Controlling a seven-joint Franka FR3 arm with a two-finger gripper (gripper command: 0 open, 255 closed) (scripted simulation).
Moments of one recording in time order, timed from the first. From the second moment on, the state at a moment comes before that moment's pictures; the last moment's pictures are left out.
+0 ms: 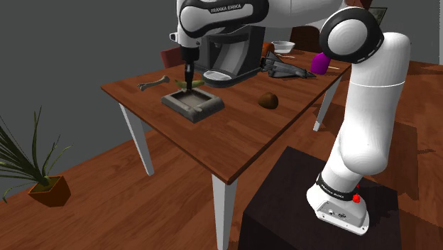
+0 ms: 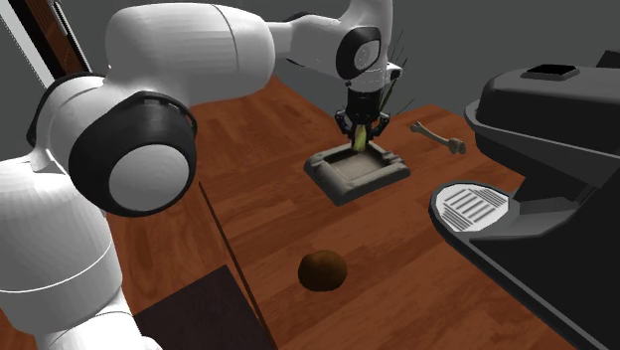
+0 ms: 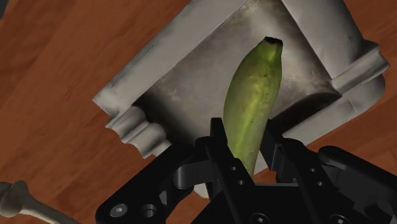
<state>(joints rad) 0.12 0.22 0.03 -1.51 0.01 1.84 -0.55</state>
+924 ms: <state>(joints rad) 0.12 0.22 0.03 -1.62 0.01 1.95 -0.56</state>
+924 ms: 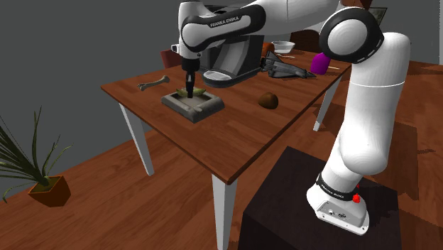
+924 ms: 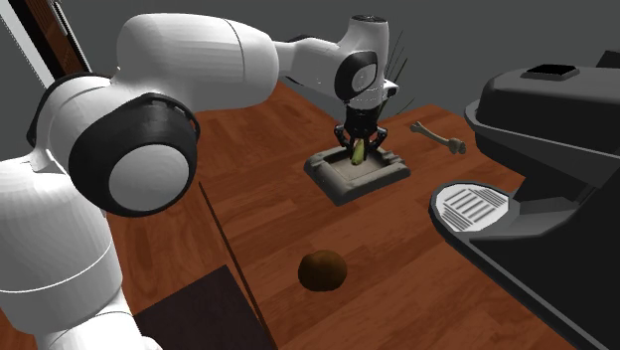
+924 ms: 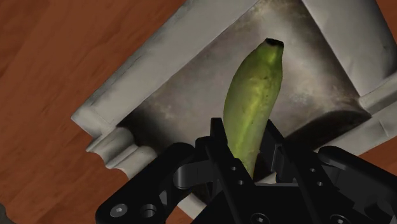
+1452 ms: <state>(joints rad) 0.12 0.22 0.03 -1.58 0.01 1.91 -0.56</state>
